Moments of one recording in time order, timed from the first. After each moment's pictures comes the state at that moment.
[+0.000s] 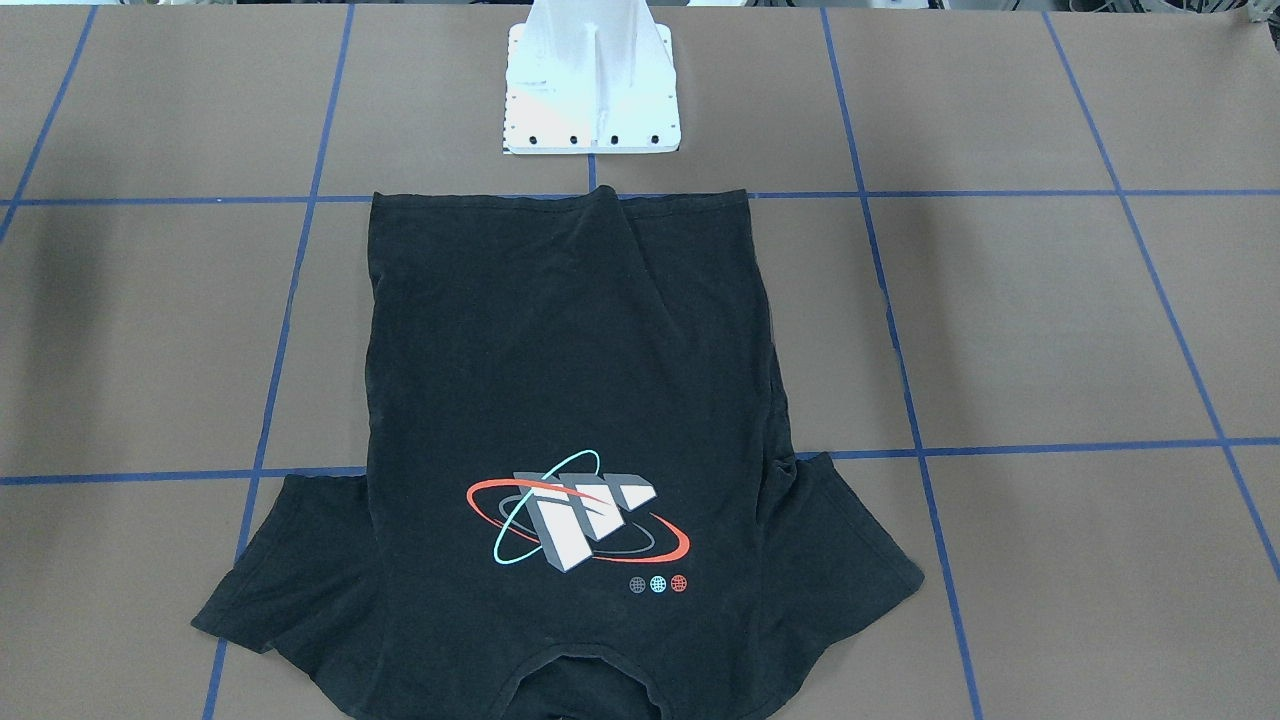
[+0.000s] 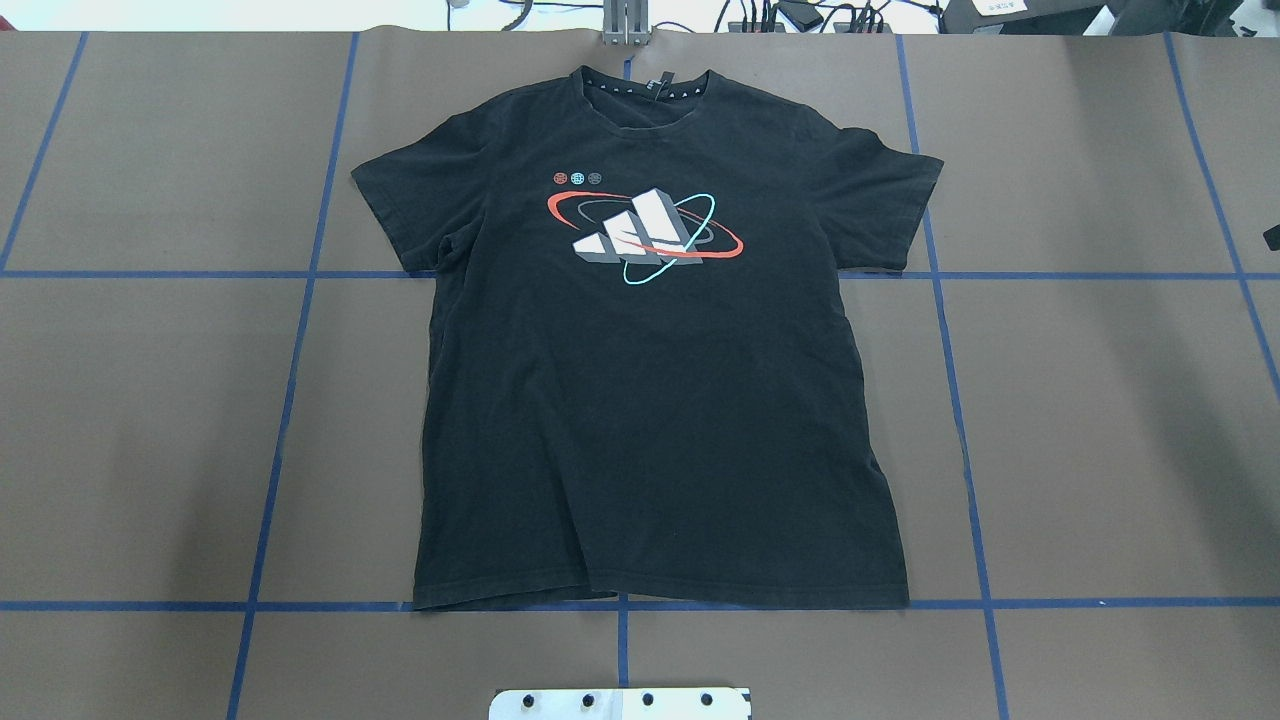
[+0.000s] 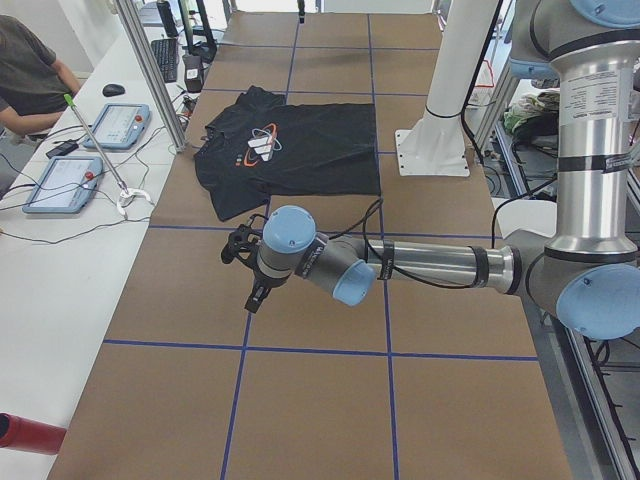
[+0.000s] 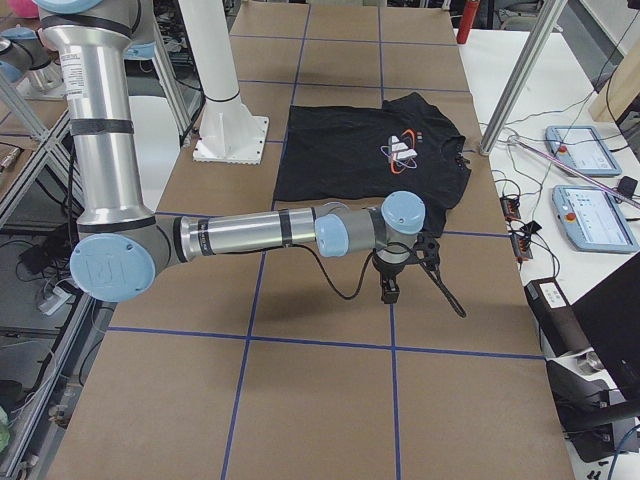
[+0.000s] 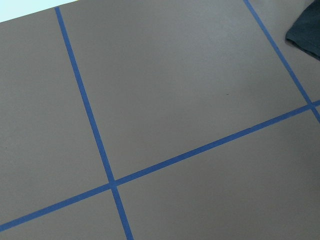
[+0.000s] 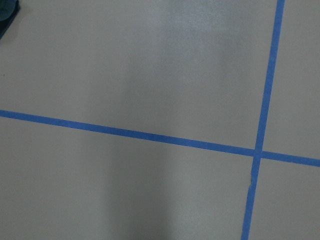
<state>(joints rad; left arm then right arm) -1.53 -1.49 -1.70 -2.07 -2.43 -0.06 1.42 -1.48 1.62 -1.50 2.38 0.11</state>
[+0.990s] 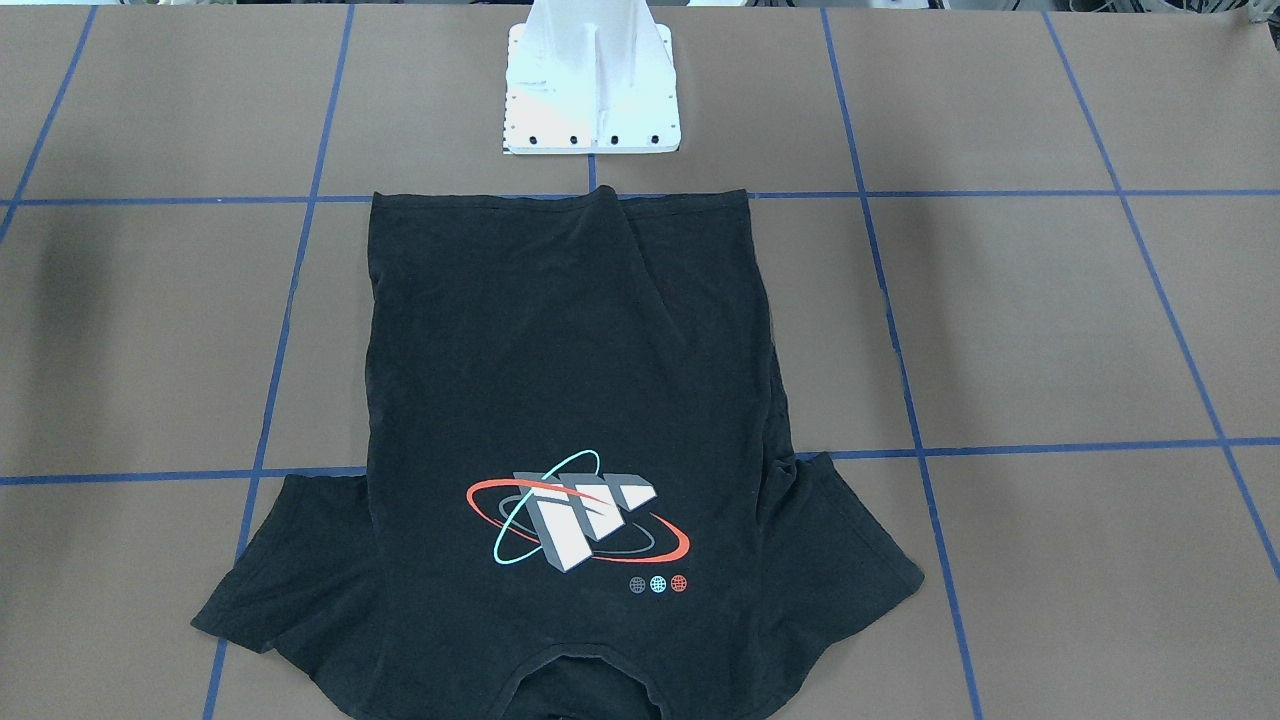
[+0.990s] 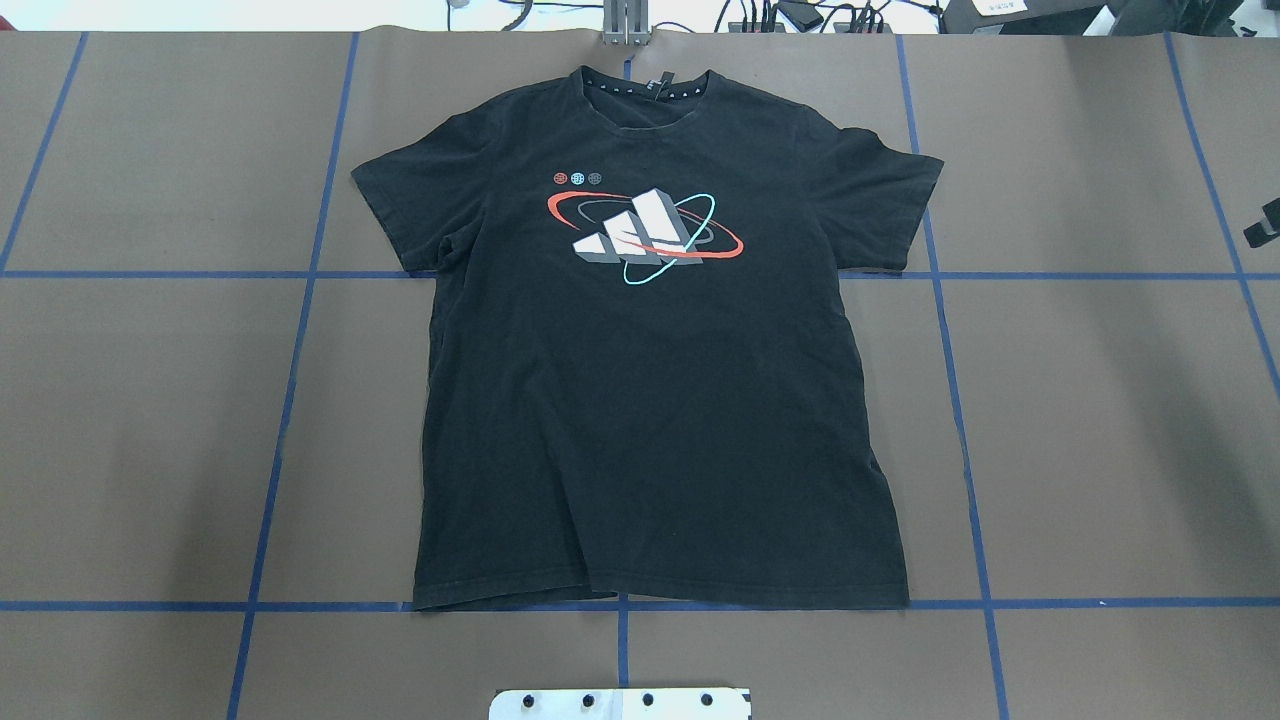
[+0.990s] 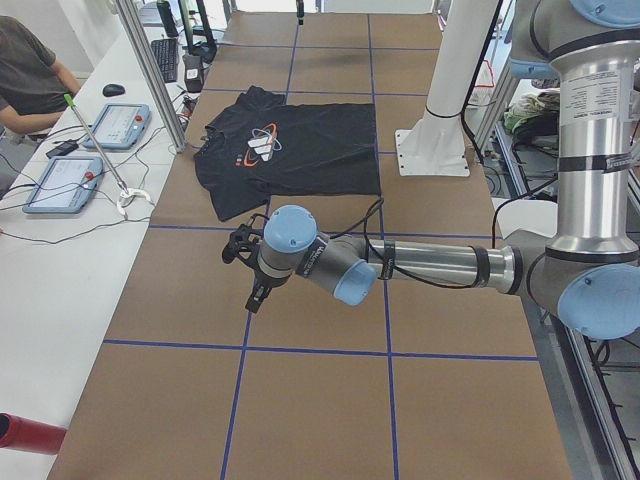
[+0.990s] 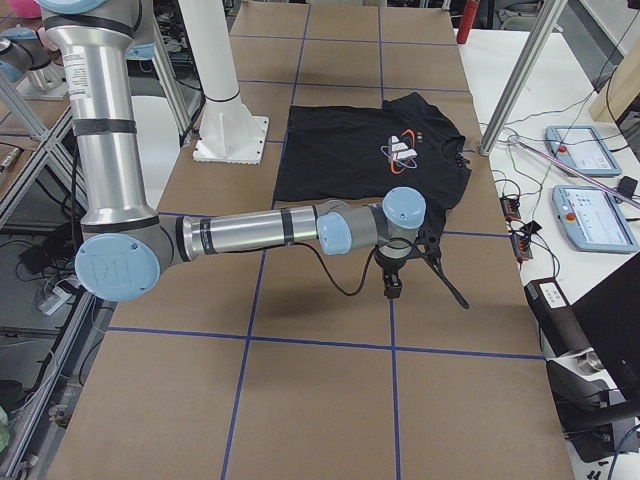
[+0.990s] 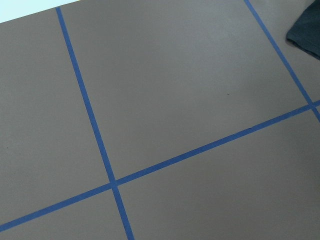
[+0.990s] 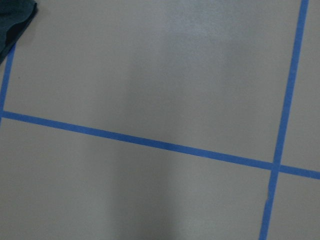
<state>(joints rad) -1.53 -1.48 -1.70 -2.07 -2.43 -0.05 1.38 -1.46 1.62 -1.48 2.38 0.14</state>
